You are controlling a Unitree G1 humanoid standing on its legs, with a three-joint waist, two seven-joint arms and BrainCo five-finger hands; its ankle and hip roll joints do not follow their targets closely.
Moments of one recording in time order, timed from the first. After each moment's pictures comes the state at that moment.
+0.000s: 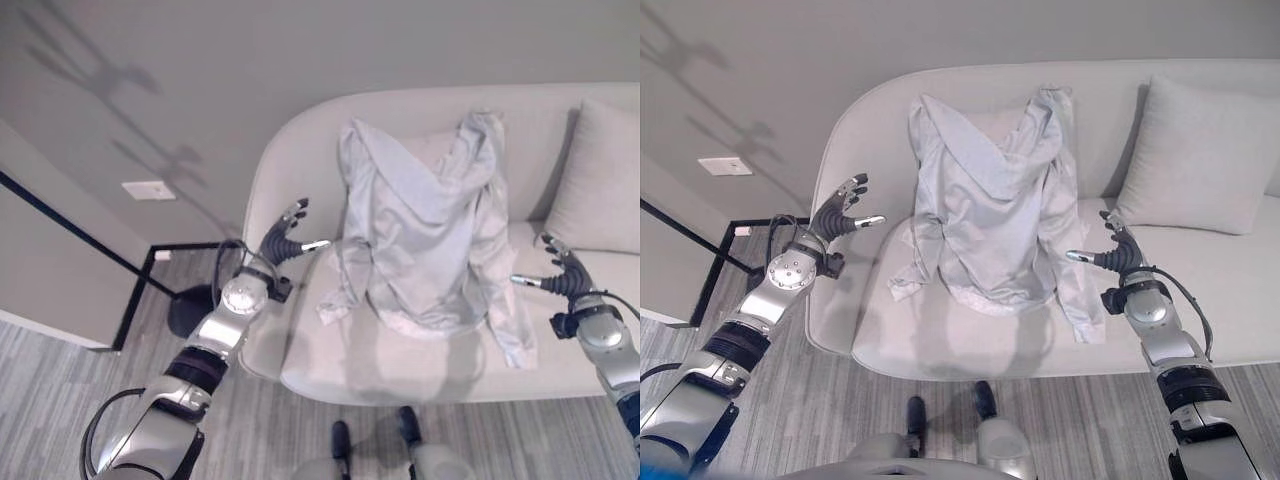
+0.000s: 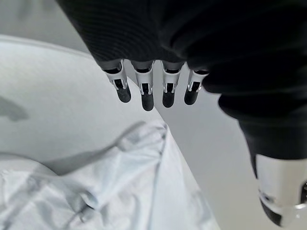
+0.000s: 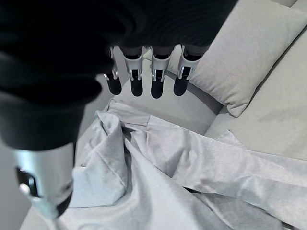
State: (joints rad) left arm -0.50 0.55 -0.35 0.45 -0.21 -0.17 0.10; right arm -0.25 -0.75 0.16 0.50 0.11 -0.14 -0.15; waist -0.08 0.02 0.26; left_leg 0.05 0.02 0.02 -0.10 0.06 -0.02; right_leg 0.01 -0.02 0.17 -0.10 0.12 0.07
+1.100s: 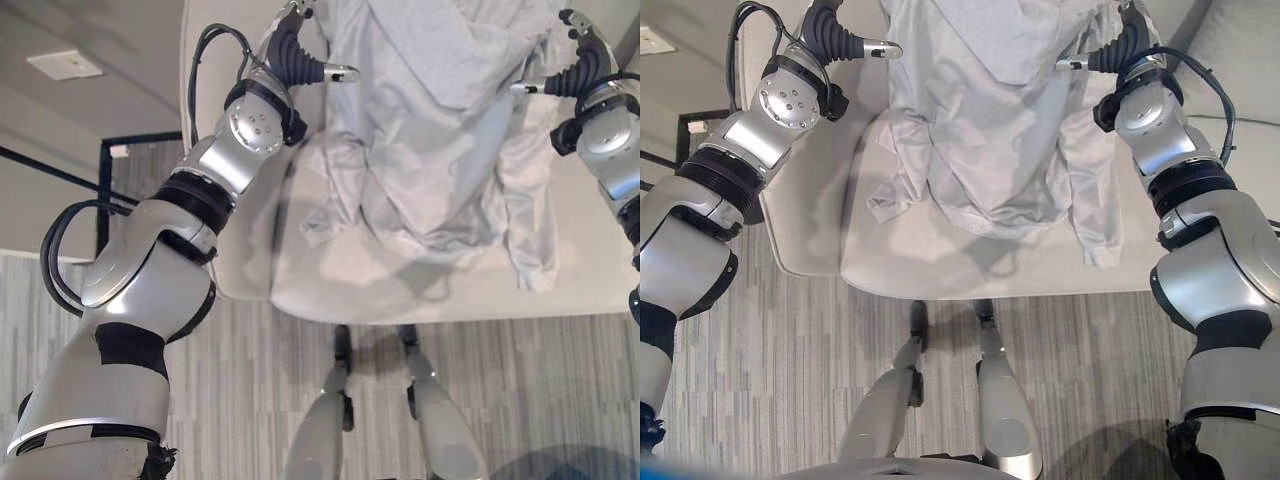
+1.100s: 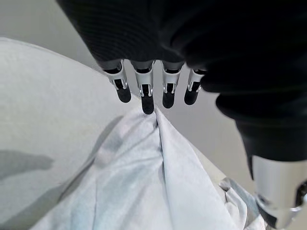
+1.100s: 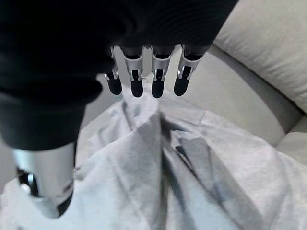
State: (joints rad) left arm -1.44 0.59 -0.84 0.94 -0.27 -0.19 0.26; right arm -1.38 -0.81 0.85 1.03 0.33 -0.13 -0.27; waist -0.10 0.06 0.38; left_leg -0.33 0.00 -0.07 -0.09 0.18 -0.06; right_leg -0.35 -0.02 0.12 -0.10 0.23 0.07
